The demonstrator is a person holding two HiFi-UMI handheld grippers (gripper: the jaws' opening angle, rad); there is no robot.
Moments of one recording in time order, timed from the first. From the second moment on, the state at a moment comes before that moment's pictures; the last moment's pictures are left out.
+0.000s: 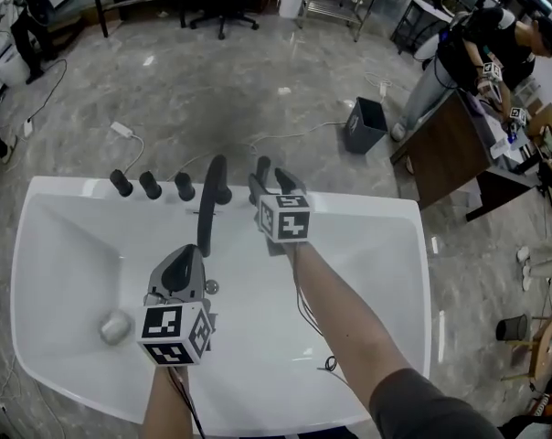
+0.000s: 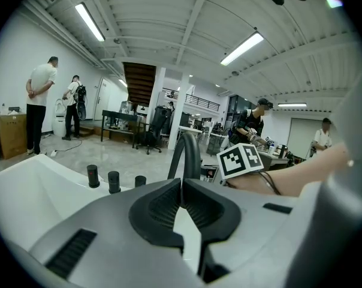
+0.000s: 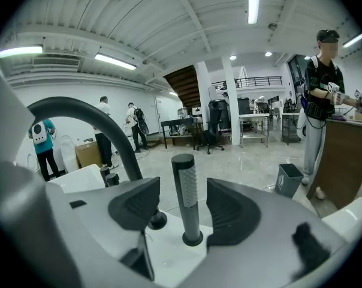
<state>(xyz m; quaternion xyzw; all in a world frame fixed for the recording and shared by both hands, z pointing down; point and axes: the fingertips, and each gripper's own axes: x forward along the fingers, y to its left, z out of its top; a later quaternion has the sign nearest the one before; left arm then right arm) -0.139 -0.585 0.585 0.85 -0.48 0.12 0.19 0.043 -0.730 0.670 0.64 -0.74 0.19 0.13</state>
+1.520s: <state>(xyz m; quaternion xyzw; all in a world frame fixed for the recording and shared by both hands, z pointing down) -0.133 -0.571 0.589 0.82 -0.52 0.11 0.21 0.041 -0.714 0.600 0.58 -0.81 0.09 0.11</state>
